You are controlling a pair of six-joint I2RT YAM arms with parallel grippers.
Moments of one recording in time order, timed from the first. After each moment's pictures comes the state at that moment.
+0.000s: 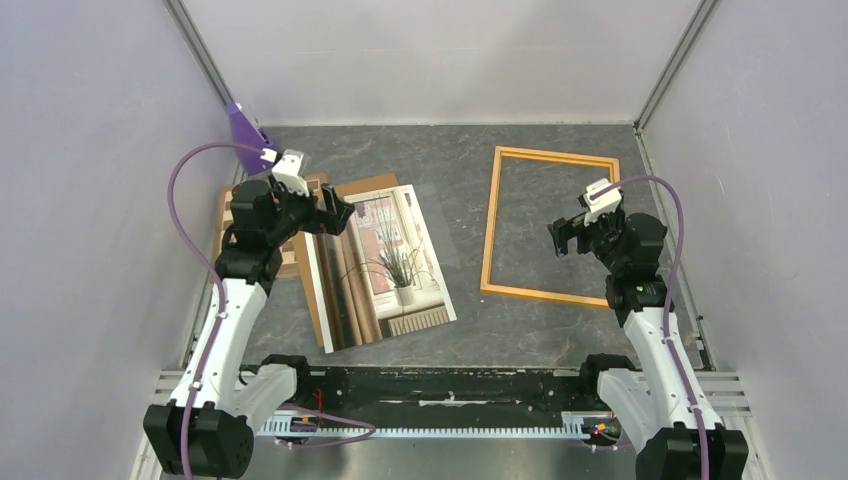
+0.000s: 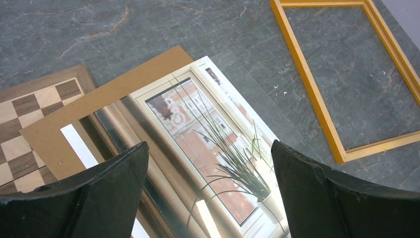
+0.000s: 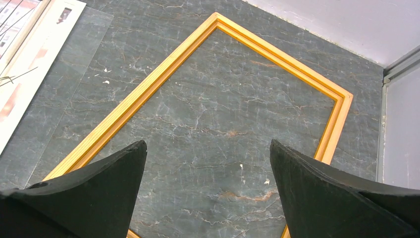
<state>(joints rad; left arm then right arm) -0.05 0.95 0.87 -0.25 0.40 -0.06 -0.04 0.81 0.56 0.00 -0.40 -0.30</state>
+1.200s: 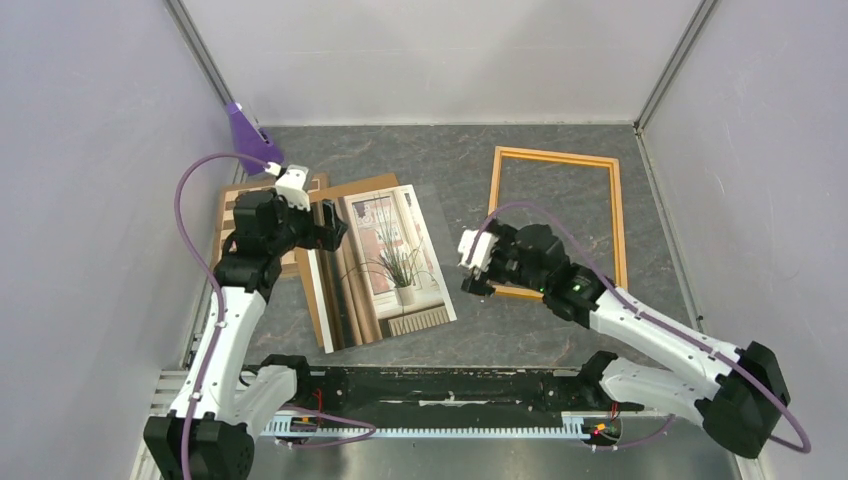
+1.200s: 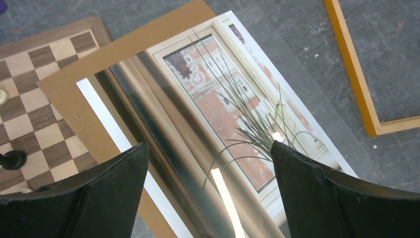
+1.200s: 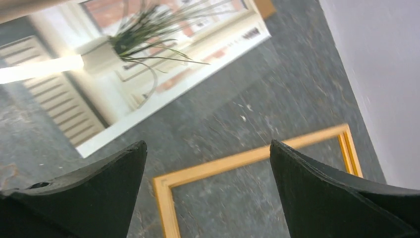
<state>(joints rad) -0.05 0.90 0.84 -0.40 0.32 0.02 0.72 1.01 0.69 -0.09 -0.16 -0.58</state>
